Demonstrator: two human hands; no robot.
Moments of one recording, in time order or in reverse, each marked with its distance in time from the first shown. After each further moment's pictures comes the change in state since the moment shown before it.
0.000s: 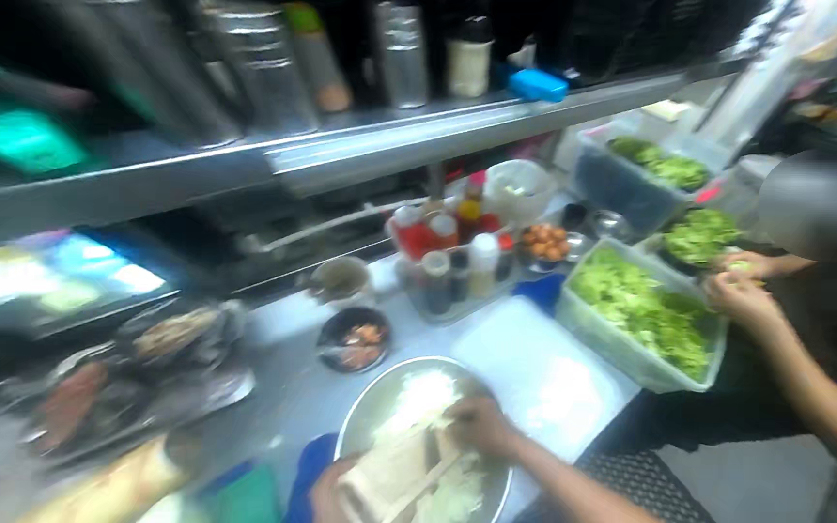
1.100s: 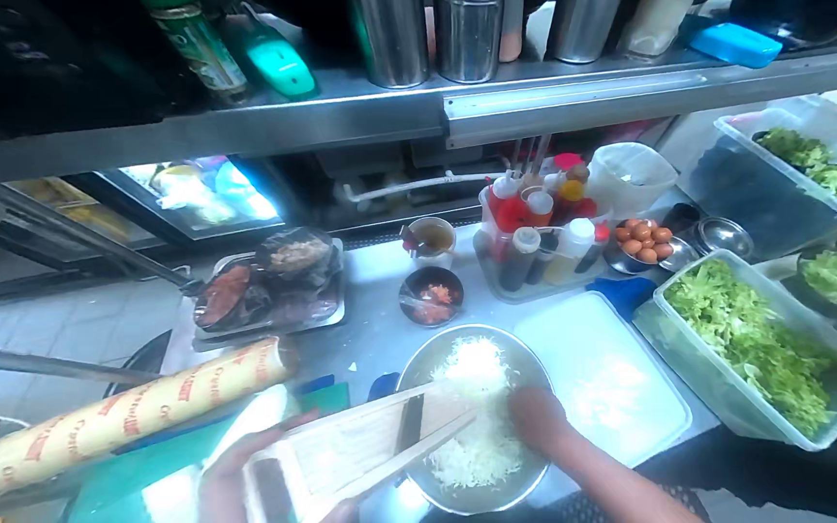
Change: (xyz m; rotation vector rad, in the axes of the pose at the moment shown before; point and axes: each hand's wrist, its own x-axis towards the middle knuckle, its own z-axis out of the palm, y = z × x) left_hand -0.019 0.017 -0.131 -0.274 0.290 0.236; right_hand 0.024 -0.013 0.041 -0.791 -0.541 0.413
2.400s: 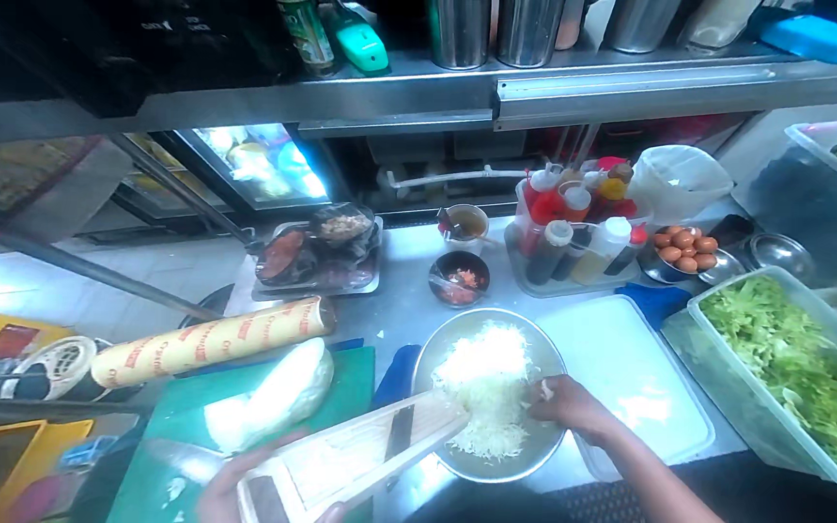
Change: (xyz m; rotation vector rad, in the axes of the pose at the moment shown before) left_hand -0.088 0.014 -0.013 0.004 0.218 -0.066; right_hand -0.014 0.057 -0.003 0.921 -0.030 -0.230
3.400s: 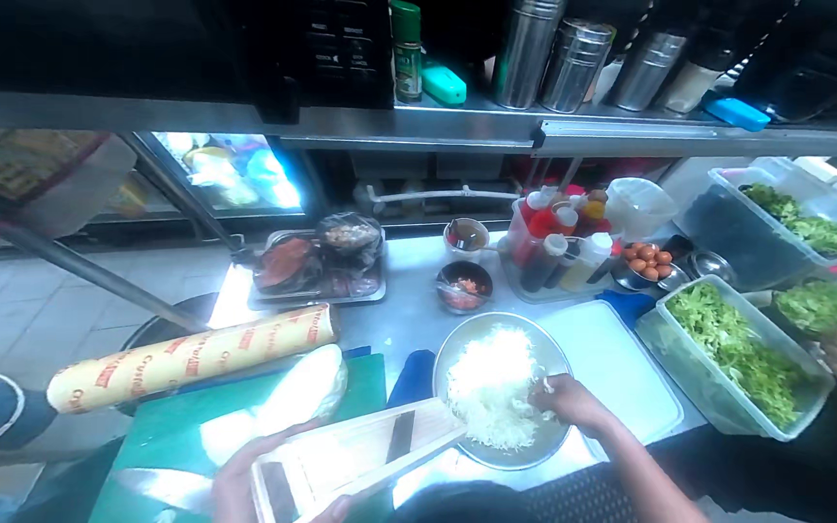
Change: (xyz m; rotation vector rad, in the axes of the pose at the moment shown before) left_hand 0.021 -0.021 -0.088 -0.124 -0.107 0.007; right_hand -0.013 -0.028 0.047 -0.046 0.168 0.122
